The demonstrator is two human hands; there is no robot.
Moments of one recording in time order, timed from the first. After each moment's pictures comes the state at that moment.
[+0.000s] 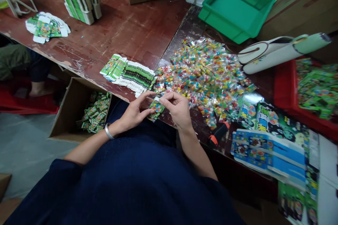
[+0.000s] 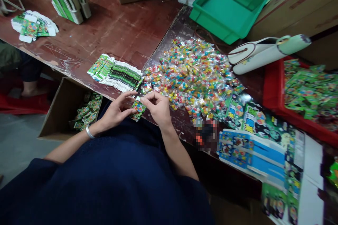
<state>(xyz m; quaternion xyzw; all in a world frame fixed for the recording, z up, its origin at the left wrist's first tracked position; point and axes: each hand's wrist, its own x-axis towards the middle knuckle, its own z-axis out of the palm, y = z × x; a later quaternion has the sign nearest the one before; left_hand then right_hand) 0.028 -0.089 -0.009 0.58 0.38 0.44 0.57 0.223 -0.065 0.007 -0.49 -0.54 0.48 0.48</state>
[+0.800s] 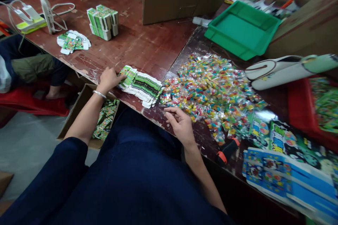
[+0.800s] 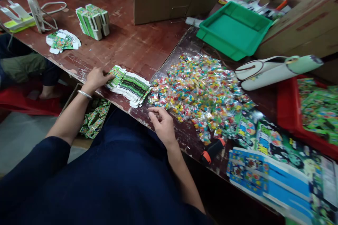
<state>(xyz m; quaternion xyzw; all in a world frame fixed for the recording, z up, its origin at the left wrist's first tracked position) -0.113 0.061 -0.005 0.58 0.79 0.14 0.13 0.232 -0.084 -0.008 -0.53 -0.59 0.45 0.42</state>
